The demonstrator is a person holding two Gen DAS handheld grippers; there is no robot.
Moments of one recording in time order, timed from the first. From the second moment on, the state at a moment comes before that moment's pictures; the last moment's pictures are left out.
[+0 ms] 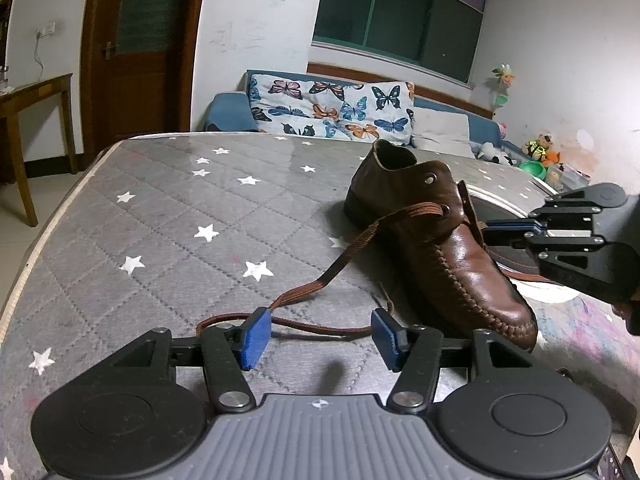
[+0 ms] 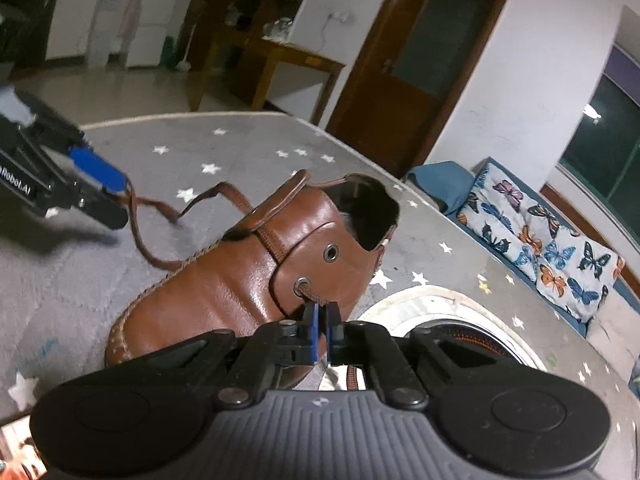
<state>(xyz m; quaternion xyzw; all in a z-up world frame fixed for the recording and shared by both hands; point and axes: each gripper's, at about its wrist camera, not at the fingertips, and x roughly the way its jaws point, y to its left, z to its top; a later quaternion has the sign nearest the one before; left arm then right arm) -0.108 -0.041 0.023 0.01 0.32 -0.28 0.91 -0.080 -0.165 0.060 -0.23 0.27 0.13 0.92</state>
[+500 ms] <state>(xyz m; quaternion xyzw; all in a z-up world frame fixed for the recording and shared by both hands) -0.108 -0.049 0.022 0.02 0.32 -0.29 0.90 -0.096 -0.177 0.059 -0.15 0.26 0.06 0.95</state>
